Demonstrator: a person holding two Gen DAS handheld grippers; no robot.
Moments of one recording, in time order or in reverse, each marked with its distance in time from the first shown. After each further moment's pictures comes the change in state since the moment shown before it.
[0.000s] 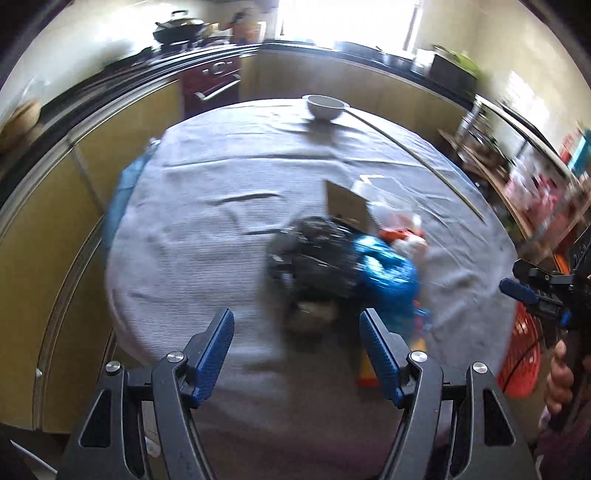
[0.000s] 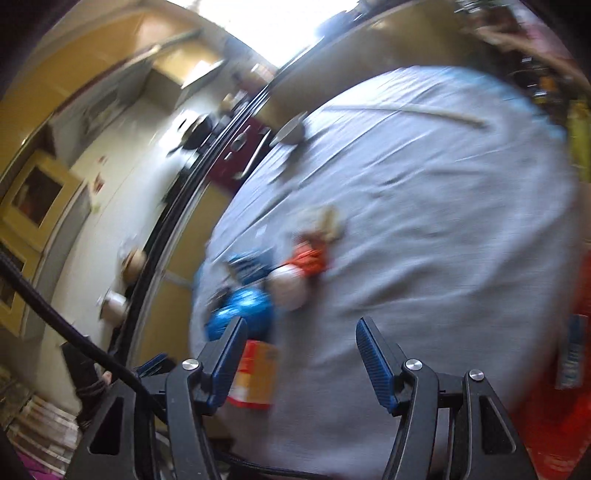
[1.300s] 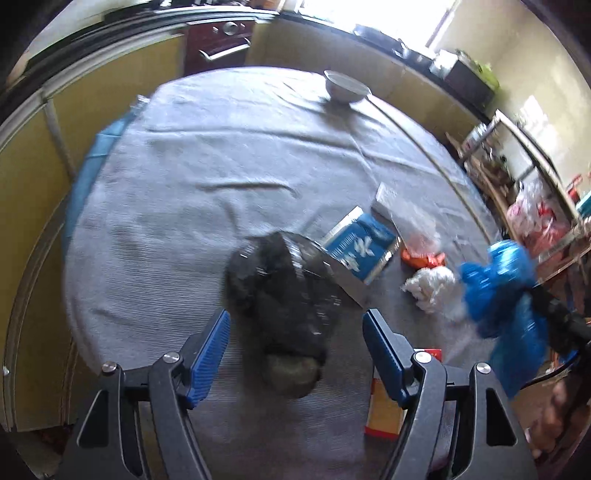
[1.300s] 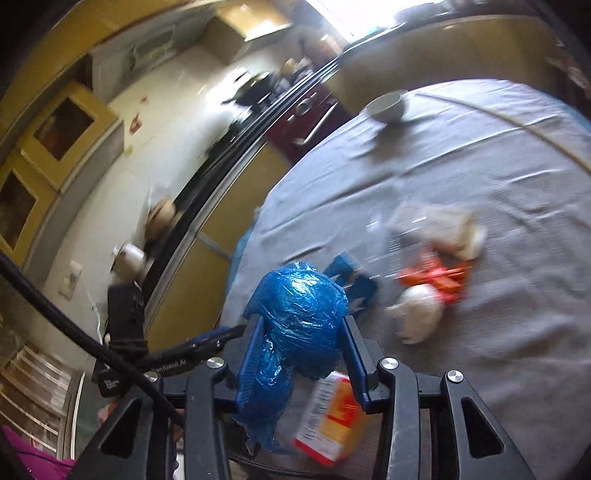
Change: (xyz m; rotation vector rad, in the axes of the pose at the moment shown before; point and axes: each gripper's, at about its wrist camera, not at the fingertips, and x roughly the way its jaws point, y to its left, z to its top) left arm 0.071 0.022 0.037 -0.099 0.128 -0.103; right arm 0.064 0.072 0.020 -0.163 0.008 0.008
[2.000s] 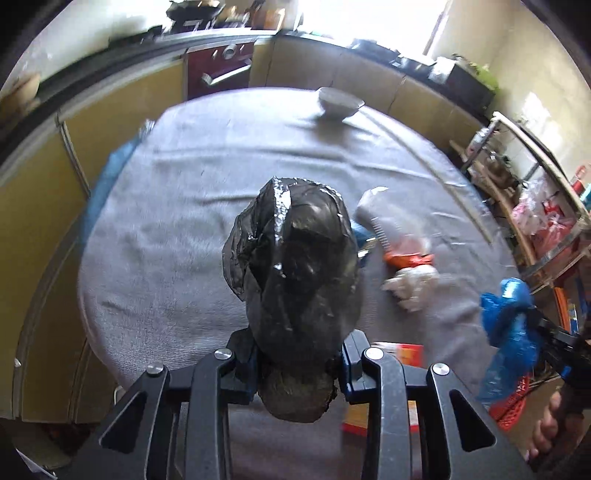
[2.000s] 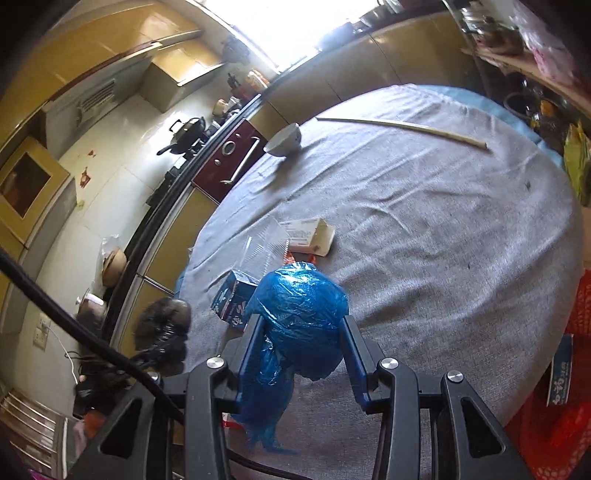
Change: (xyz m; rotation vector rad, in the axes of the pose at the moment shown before) left arm -0.039 -0.037 -0.020 0.026 -0.112 0.071; right arm -0.077 -0.076 -0.032 0.110 -0.112 -0.151
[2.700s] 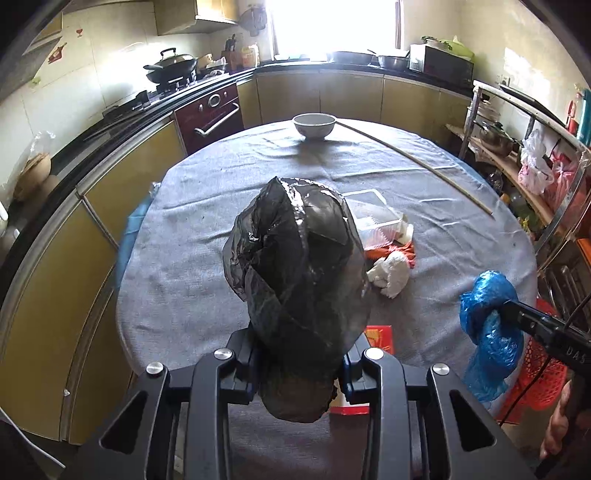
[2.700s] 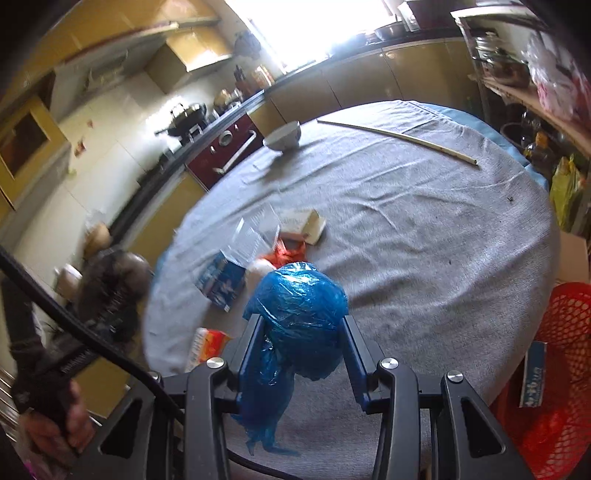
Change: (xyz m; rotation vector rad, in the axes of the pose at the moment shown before) left arm -0.027 -0.060 -0.025 0.182 -0.091 0.182; right arm -0.001 0.017 -0.026 -0.117 0.029 -0.129
